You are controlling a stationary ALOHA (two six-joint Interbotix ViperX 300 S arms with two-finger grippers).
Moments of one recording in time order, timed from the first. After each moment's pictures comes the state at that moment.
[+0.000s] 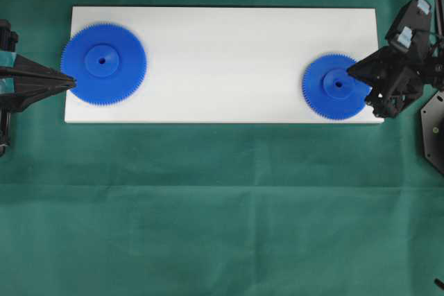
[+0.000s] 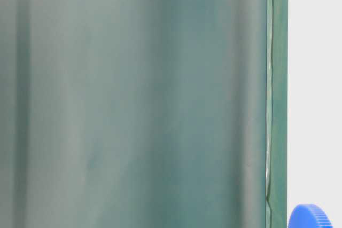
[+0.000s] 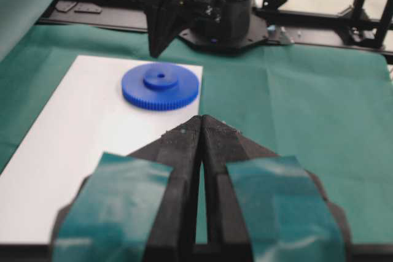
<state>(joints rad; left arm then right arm) 0.04 -1.02 1.25 -0.02 -0.30 -0.04 -0.37 -0.61 1.25 -0.21 0.15 0.61</state>
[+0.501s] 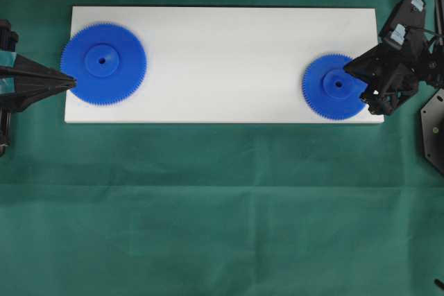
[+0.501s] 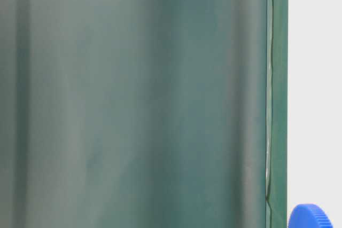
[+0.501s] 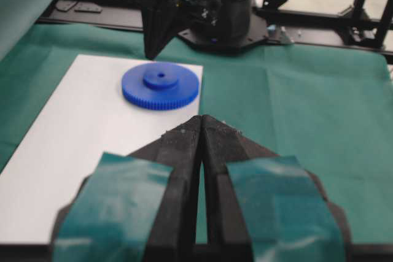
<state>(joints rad) 0.04 -1.01 1.25 -0.02 -0.30 -0.04 -0.38 -0.56 1.23 -0.23 0.12 0.61</state>
